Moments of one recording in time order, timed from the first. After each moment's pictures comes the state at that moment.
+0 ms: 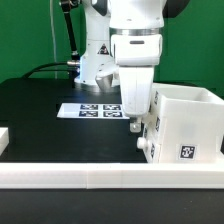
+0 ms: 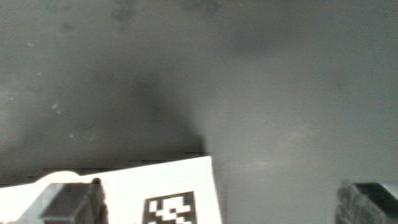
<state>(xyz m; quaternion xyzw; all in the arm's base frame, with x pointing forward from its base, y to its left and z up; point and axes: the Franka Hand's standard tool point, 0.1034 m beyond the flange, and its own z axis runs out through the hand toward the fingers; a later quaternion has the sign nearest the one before) 0.534 0.033 0.053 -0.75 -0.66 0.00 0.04</state>
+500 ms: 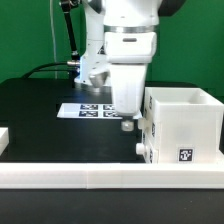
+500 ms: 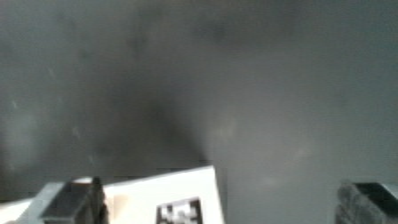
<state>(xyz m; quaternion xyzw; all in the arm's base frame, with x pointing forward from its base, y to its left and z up) 0.538 -0.003 0.058 -0.75 -0.66 0.01 0.03</state>
